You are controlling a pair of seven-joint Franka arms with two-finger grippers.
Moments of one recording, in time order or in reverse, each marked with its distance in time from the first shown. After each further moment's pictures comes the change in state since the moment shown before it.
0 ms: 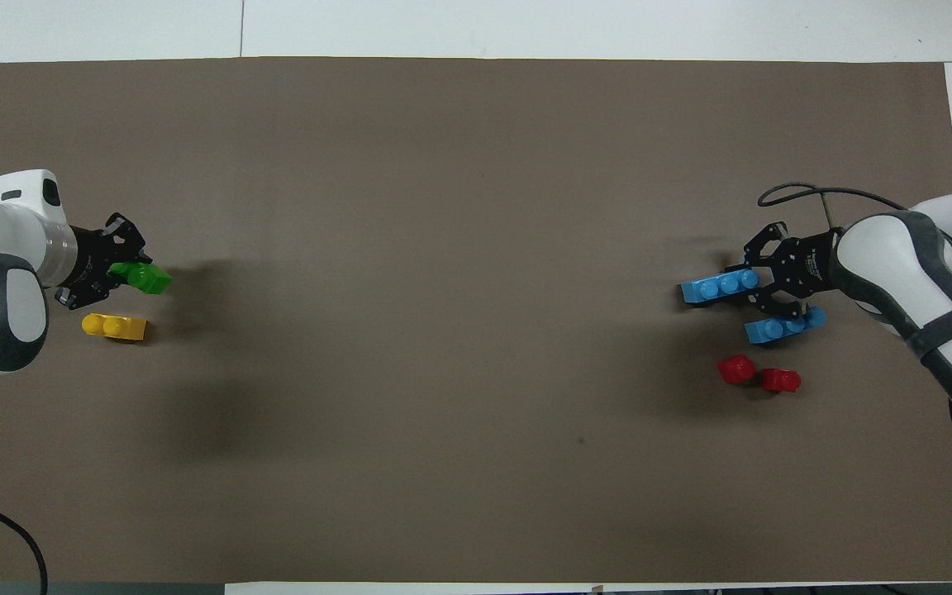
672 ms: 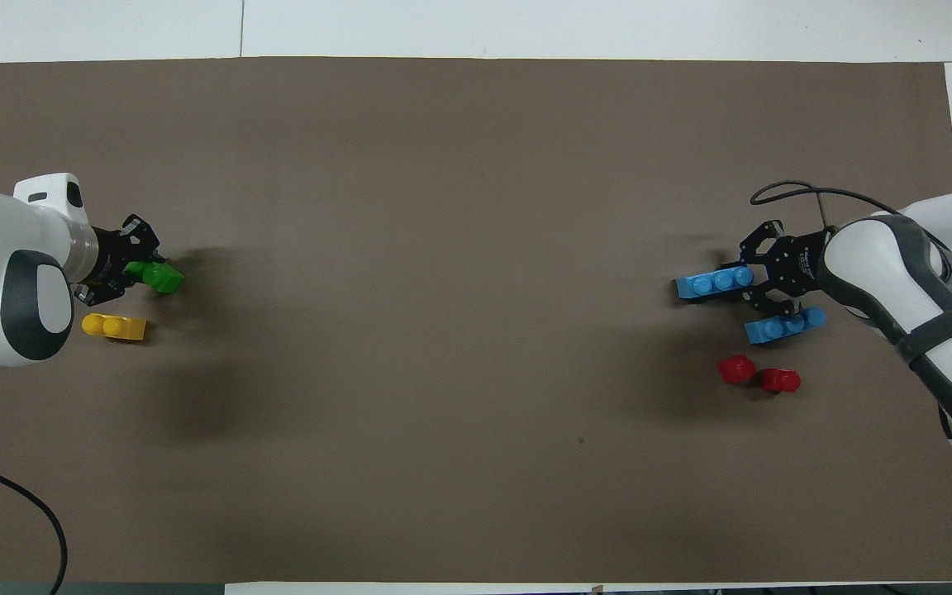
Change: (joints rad) left arm 0.001 0.078 0.003 0.015 0.000 0.057 0.005; right arm 0.022 -0.009 0.001 -0.016 -0.003 0.043 0.056
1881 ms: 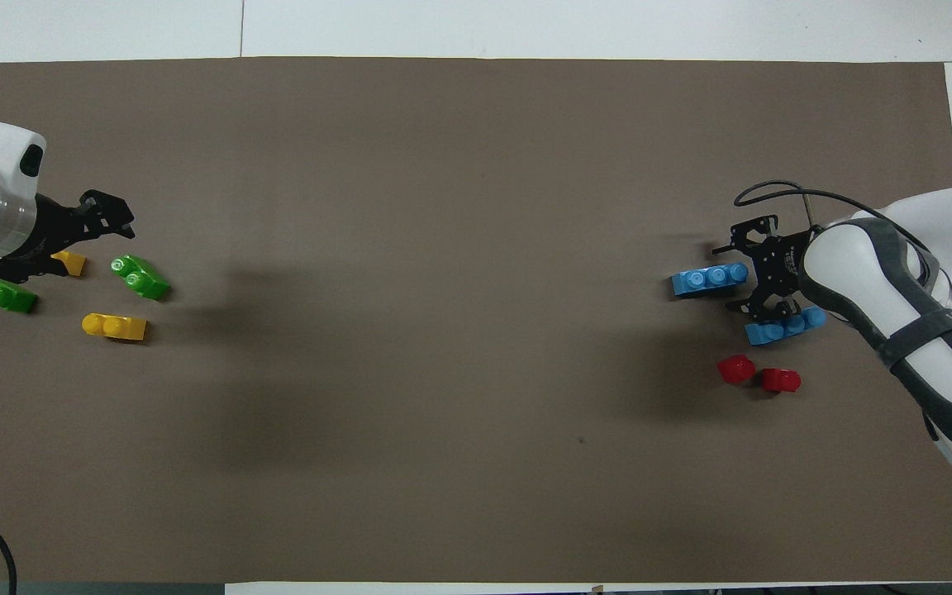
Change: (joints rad) left arm -0.023 -0.152 -0.018 0.190 0.099 -0.399 0.367; right arm 0.024 -0.001 0.003 0.006 -0.031 -0.002 0.044
